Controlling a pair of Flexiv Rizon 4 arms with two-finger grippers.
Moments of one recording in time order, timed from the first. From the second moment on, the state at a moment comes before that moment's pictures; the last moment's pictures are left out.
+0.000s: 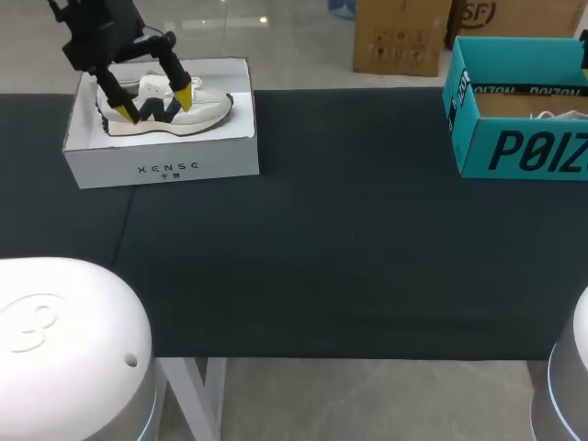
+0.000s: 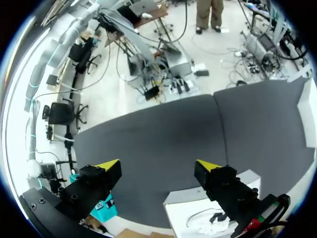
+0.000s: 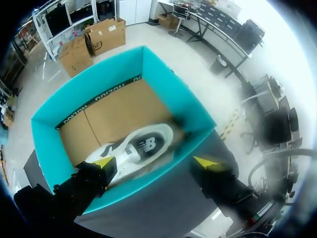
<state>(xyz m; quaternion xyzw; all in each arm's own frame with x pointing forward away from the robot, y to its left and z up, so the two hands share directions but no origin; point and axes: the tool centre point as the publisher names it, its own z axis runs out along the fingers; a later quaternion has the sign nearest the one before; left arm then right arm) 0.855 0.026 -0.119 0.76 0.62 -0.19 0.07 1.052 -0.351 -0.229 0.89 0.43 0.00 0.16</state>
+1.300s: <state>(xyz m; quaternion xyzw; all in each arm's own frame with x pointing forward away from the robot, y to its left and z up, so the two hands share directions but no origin) 0.926 0.164 -0.174 0.70 0.71 0.03 -0.05 1.052 -0.351 -0.229 0.89 0.43 0.00 0.16</state>
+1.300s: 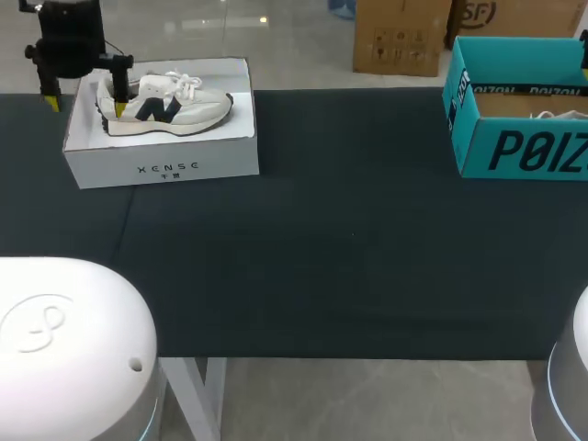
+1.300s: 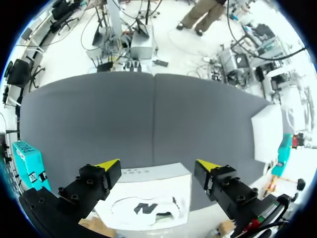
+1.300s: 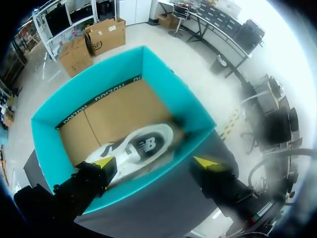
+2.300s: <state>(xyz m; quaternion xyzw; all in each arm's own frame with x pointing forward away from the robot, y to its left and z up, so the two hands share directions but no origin) 1.022 0.221 -0.241 0.69 0.73 0.01 -0.01 1.052 -0.351 -0.229 0.89 0.43 0.00 0.16</state>
